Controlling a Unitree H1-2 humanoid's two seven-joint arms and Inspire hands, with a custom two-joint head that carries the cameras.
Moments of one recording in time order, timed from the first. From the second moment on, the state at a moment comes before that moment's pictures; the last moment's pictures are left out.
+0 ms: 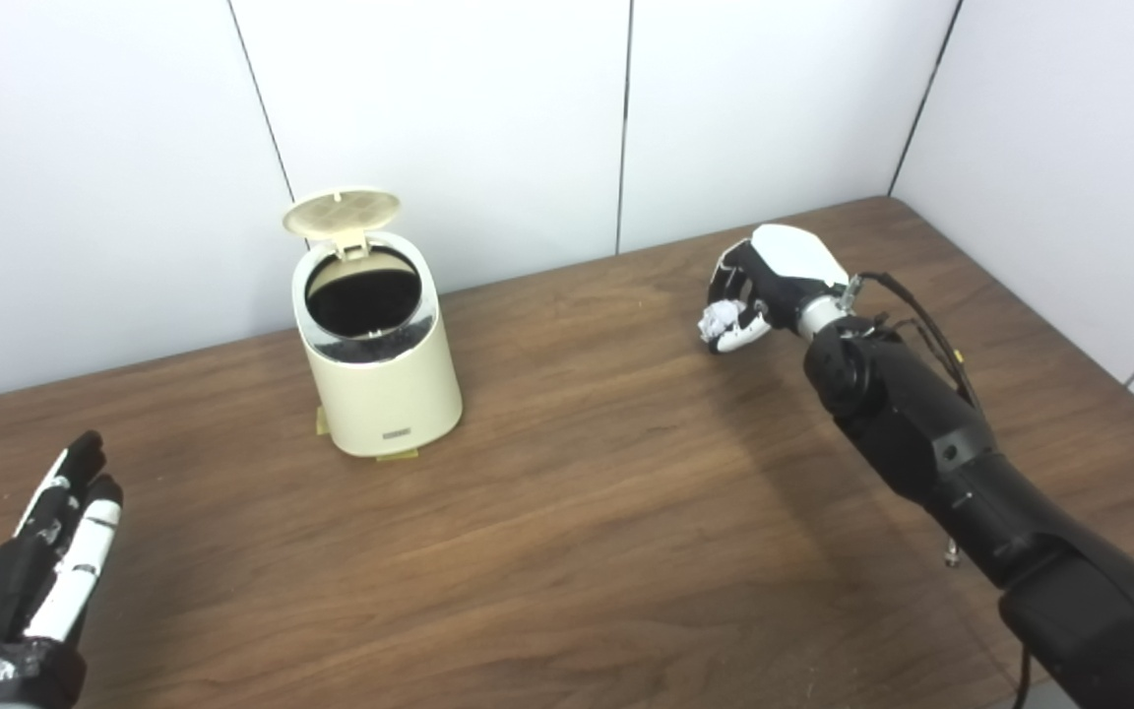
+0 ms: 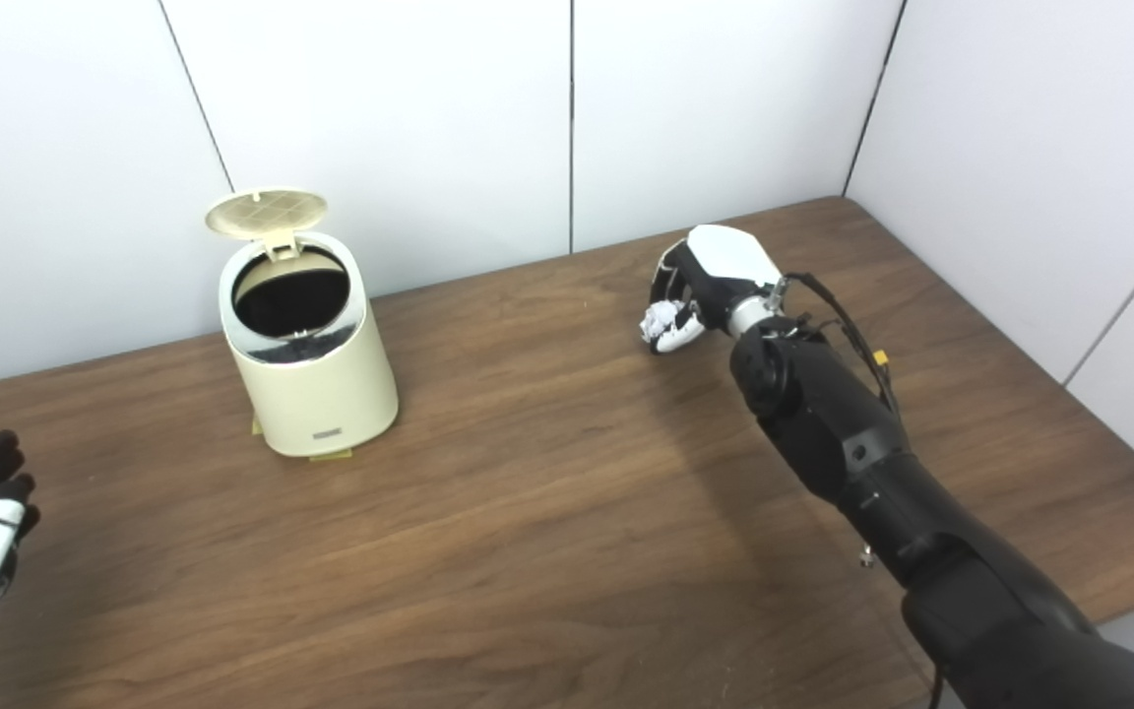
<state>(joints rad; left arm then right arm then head) -0.05 0.23 0.13 -0.40 -0.15 0.46 -0.13 -0.50 -0.55 0.22 0.39 -0.69 0.24 0.00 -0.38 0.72</state>
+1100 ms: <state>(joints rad) 0.00 0.16 0.06 -0.35 -0.03 0.38 -0.09 -0.50 -0.35 0.20 -0.17 -0.76 0.19 -0.04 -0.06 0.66</state>
